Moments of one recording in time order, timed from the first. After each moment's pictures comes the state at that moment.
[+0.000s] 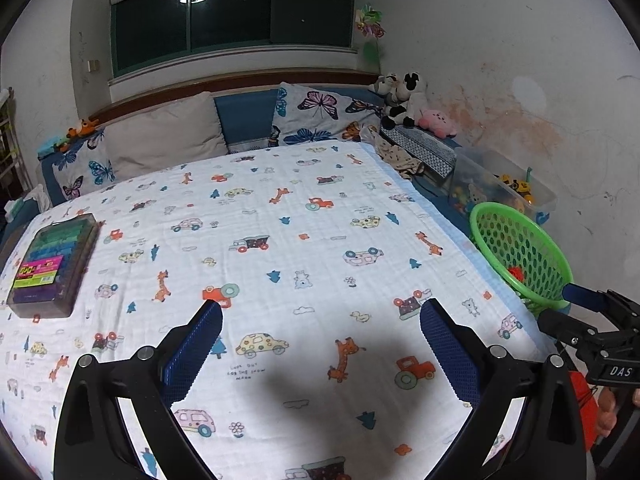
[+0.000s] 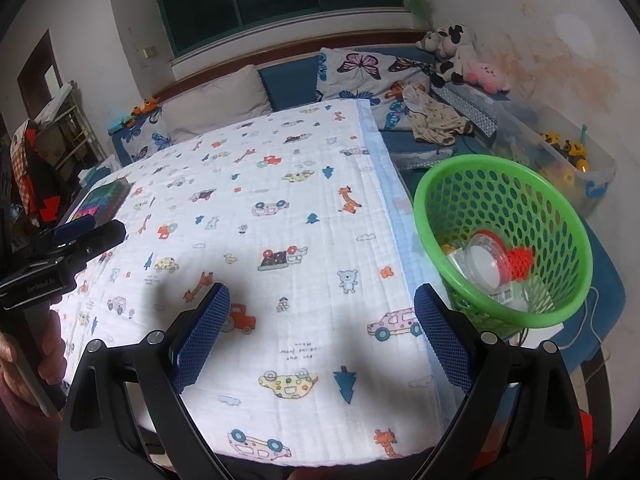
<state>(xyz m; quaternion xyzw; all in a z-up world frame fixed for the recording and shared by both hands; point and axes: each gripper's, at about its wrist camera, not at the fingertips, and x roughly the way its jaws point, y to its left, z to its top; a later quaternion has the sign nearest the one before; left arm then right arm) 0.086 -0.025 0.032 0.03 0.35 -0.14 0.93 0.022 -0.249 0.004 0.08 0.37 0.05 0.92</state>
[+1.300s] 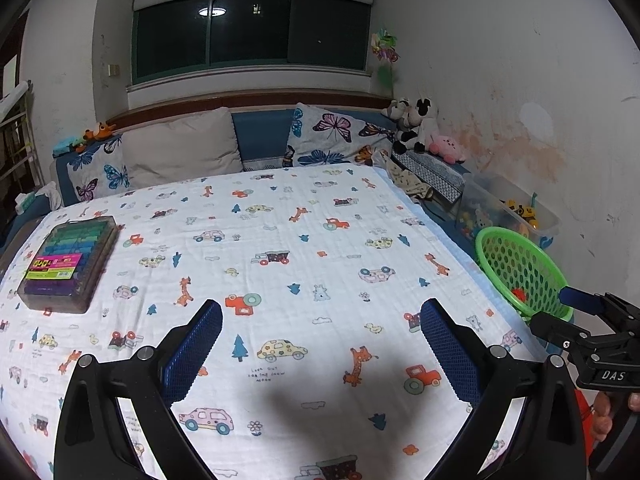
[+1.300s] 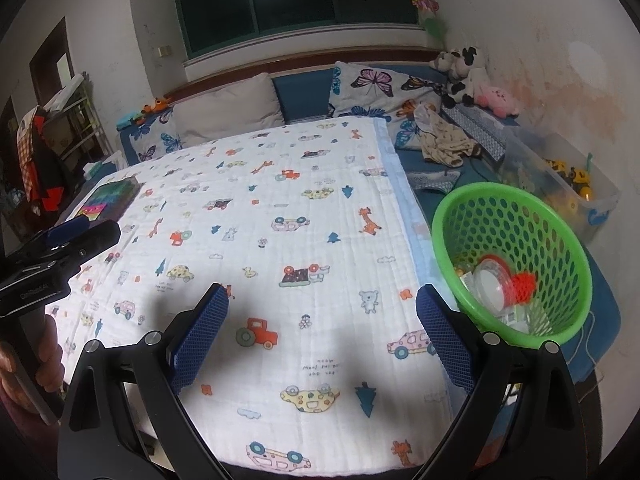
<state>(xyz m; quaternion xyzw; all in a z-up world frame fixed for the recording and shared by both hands) 0.071 -0.003 0.043 0.01 0.31 -0.12 0.94 0.025 -0.224 0.019 0.05 0.35 0.06 0.93</state>
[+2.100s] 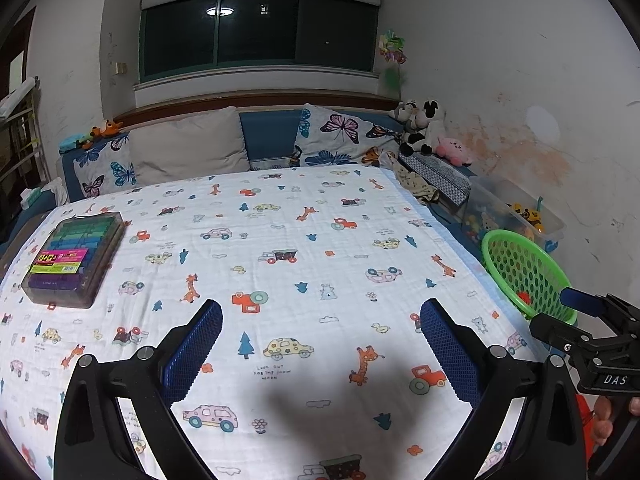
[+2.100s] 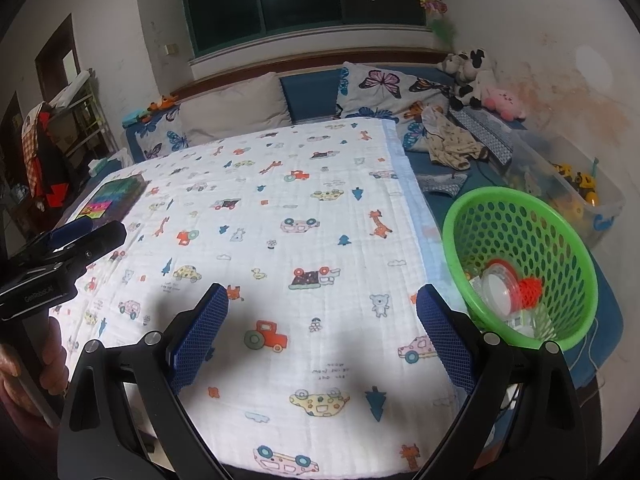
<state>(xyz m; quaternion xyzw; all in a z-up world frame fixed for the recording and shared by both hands) 0.070 0.000 0.041 0.01 0.31 -0.11 0.94 0.029 -0.215 0.018 0.04 0.35 0.07 0.93</state>
